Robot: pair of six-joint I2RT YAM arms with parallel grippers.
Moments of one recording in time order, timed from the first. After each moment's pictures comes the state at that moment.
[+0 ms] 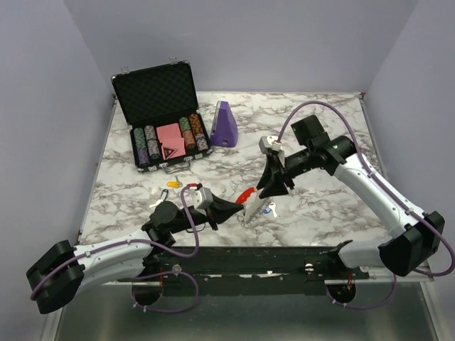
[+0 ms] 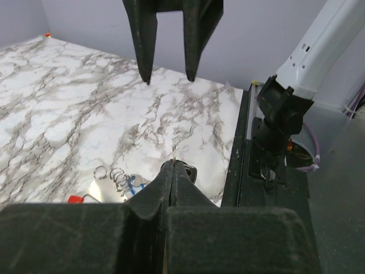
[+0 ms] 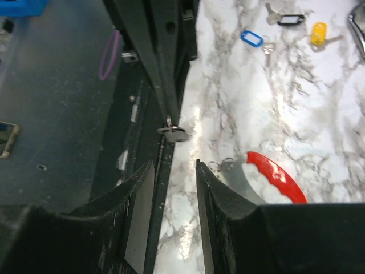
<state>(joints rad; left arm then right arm) -0.94 0.86 0.20 0.83 0.33 -0.20 0.53 1.35 1.31 -0.97 -1.06 -0.72</state>
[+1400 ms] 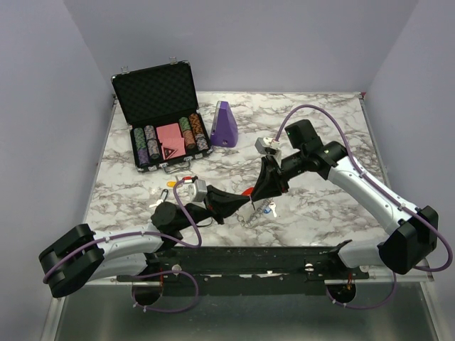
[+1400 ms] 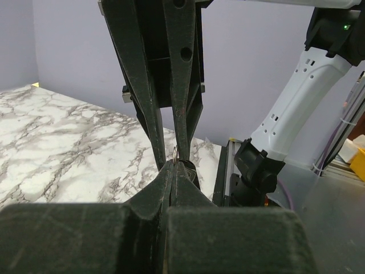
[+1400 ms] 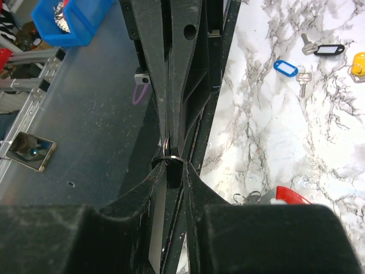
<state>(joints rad) -0.96 1.07 0.22 1.26 0.28 -0.37 0.56 1.35 1.20 -0.77 -1.25 -0.57</state>
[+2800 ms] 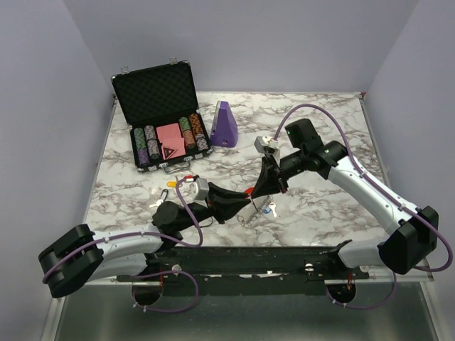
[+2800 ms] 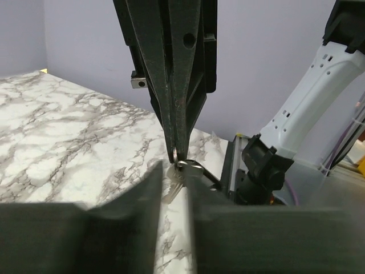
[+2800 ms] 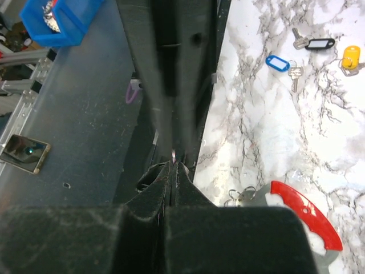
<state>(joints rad) -0.97 1.07 0.22 1.22 0.24 -0.38 0.56 1.35 1.20 -0.75 -1.23 -0.54</state>
